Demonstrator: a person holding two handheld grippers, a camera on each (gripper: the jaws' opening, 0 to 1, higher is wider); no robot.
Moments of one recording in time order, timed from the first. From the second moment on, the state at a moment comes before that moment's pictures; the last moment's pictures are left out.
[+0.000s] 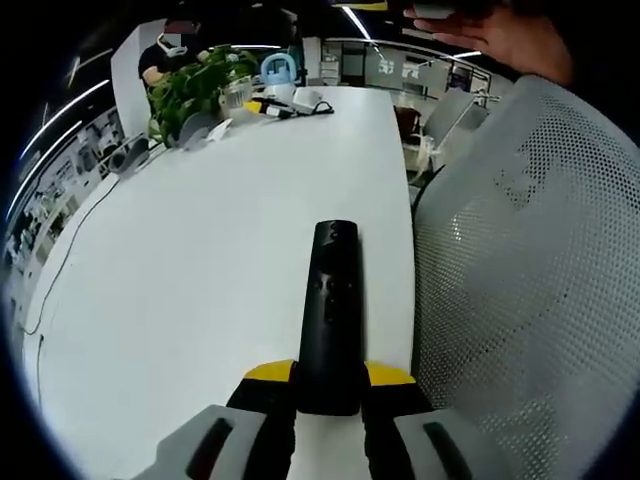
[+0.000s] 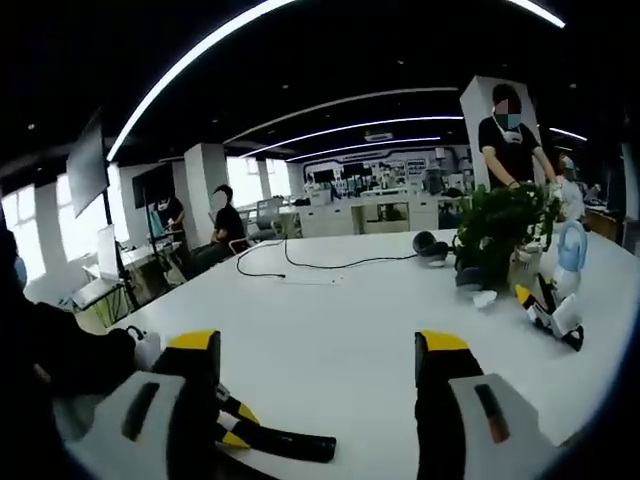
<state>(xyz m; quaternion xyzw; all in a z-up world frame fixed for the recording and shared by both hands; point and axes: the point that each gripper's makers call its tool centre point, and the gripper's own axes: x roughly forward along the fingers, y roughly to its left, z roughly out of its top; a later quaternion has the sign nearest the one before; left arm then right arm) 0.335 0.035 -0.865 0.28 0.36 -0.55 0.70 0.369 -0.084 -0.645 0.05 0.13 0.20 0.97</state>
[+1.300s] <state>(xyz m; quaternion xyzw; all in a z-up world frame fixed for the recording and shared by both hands) 0.444 0.066 -0.859 0.36 0.41 -0.50 0.68 0.366 -0.071 -0.660 0.03 0.17 0.23 0.96</state>
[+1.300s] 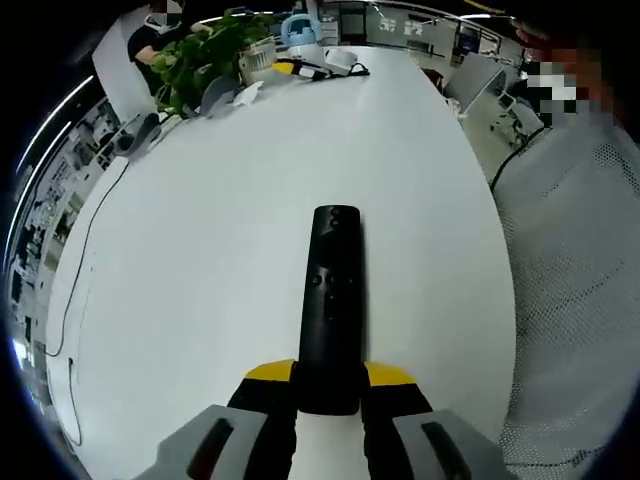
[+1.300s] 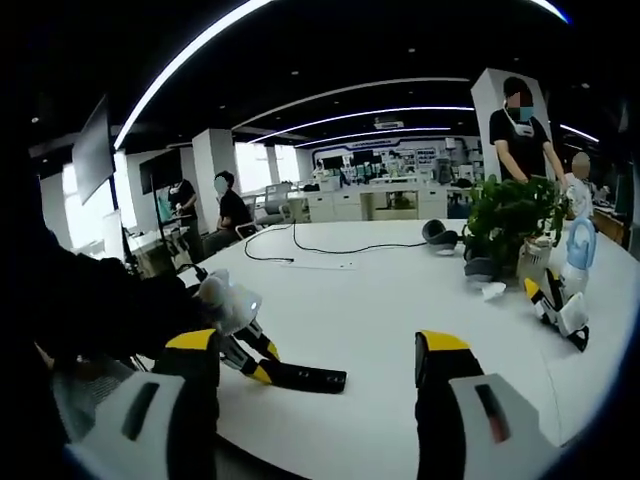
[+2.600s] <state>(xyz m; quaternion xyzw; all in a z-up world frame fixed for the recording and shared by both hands) 0.602 0.069 -0.852 0.45 0.37 -0.47 0.66 0.370 -0.076 -0.693 -0.01 0.24 0.21 0.95</state>
